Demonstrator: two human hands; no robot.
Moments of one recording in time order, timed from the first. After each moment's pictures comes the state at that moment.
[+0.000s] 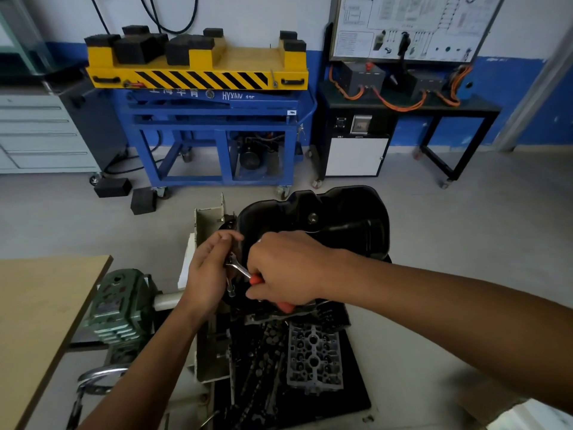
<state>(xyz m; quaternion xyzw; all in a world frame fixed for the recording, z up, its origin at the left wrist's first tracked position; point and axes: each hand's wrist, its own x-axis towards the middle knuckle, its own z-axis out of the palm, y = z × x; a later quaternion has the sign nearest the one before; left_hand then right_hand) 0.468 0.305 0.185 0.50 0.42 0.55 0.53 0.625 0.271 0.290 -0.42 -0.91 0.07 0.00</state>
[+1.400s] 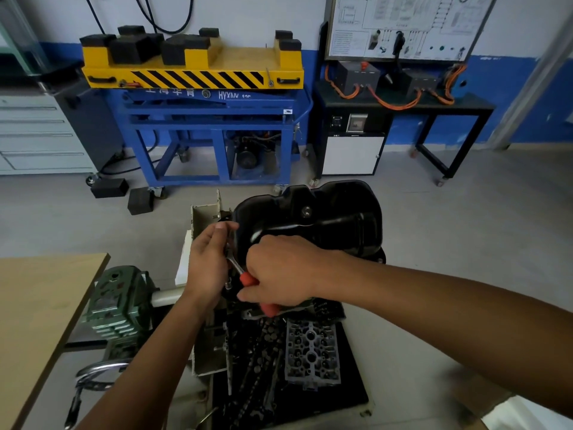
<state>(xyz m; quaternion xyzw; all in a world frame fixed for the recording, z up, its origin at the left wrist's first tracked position) 0.481 0.303 0.188 0.45 0.47 0.58 0.49 0.625 0.258 0.287 -0.44 -0.89 0.11 -0.02</state>
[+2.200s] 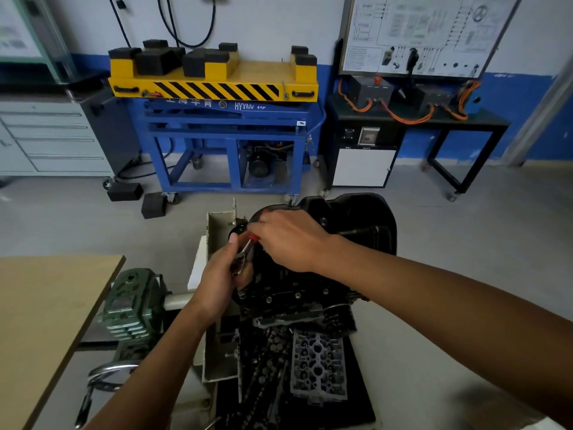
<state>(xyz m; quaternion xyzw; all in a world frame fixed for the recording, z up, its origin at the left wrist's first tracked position) 0.456 0.294 0.184 0.55 0.37 0.48 0.58 0.620 0.317 0.273 -0.43 -0.90 -0.07 0.02</state>
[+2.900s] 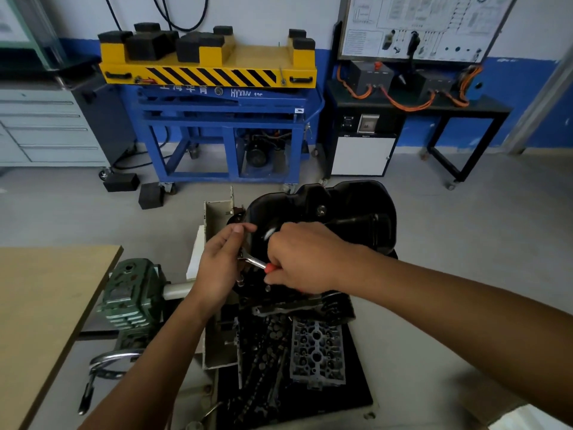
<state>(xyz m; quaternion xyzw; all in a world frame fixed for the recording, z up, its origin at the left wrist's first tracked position) 0.467 0.292 0.188 0.51 0.44 0.53 0.52 0.629 0.262 0.291 -0.46 -0.89 0.05 -0.01</state>
